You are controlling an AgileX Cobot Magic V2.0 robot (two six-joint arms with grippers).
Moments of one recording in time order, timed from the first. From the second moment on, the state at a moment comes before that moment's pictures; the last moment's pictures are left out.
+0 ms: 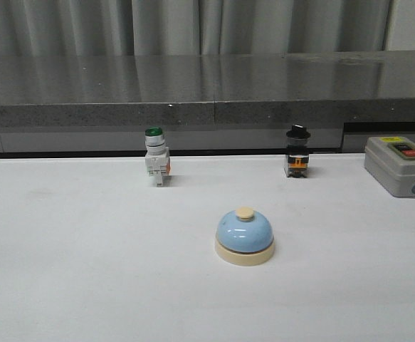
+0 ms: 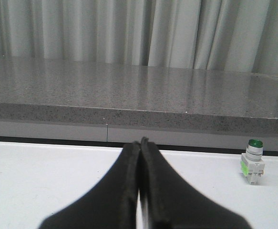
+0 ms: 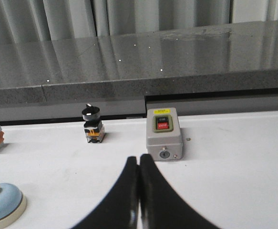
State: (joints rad) left arm -0.02 0.00 0.00 0.05 0.03 -0.17; right arm 0.07 -0.01 0.03 0.01 0.07 0.10
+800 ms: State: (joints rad) left arm -0.02 0.00 0.00 0.05 0.03 -0.17; right arm 0.07 0.48 -0.66 0.02 0.67 0.10
